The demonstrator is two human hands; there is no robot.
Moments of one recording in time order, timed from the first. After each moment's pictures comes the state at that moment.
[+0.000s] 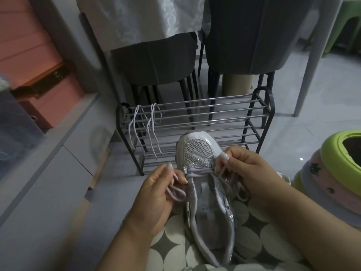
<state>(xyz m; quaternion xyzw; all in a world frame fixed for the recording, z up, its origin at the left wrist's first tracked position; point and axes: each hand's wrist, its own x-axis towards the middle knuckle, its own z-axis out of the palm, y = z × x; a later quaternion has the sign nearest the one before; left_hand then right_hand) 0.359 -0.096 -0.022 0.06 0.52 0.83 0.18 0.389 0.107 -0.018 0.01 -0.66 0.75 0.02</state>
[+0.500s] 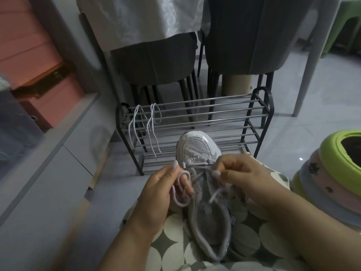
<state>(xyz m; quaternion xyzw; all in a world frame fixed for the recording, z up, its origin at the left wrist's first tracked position) 0.366 -0.093 -0.012 0.09 0.63 0.75 0.19 0.398 0.101 -0.010 0.06 -0.71 0.70 -0.01</state>
